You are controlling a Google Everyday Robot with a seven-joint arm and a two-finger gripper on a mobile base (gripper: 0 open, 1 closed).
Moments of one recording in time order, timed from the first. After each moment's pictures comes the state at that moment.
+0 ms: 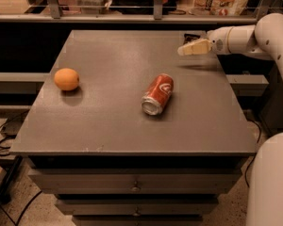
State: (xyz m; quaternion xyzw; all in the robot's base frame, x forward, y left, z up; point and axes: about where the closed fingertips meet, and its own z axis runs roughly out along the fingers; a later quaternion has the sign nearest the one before) arm 0.822 -0.191 0.871 -0.32 0.76 0.22 0.52
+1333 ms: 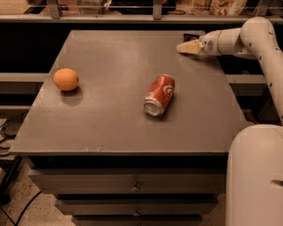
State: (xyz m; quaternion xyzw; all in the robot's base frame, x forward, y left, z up) arm 0.864 -0.186 0.831 -0.27 0.80 0.22 0.49
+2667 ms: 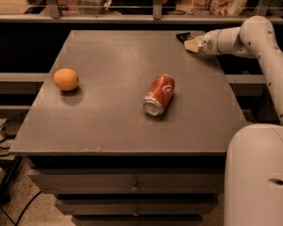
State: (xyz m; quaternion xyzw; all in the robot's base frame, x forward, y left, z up) arm 0.864 -0.187 0.836 -0.27 0.80 0.22 0.49
